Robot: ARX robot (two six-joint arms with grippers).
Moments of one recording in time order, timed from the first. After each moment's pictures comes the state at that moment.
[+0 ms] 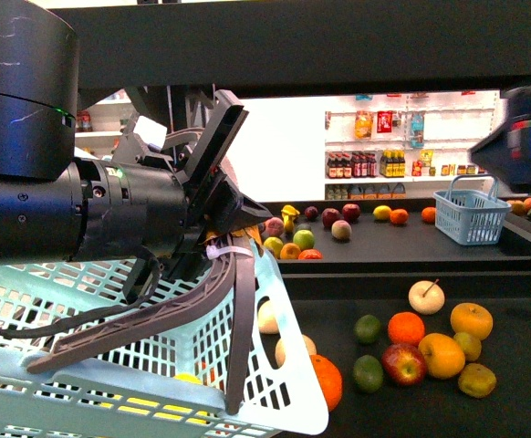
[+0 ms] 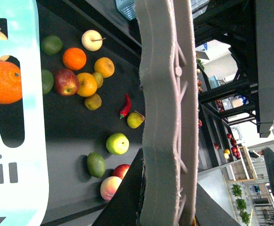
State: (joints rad) left arm -0.35 1.72 1.04 0.47 0.45 -0.86; right arm 0.01 1.21 0.76 0.34 -0.05 -0.02
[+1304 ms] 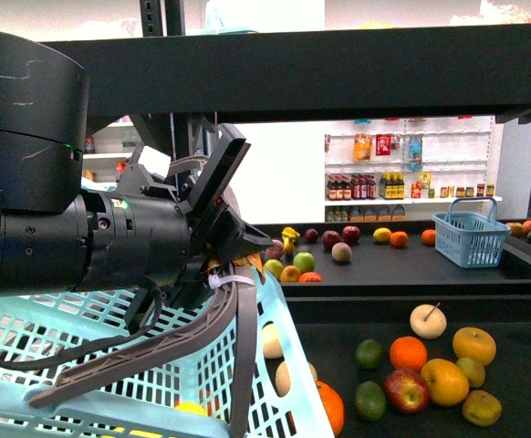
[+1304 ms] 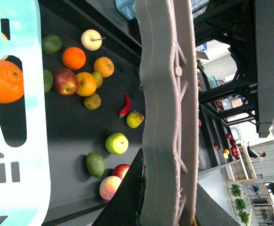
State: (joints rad) left arm -0.35 1.72 1.04 0.47 0.45 -0.86; right arm 0.00 0.01 0.02 0.00 0.00 -0.01
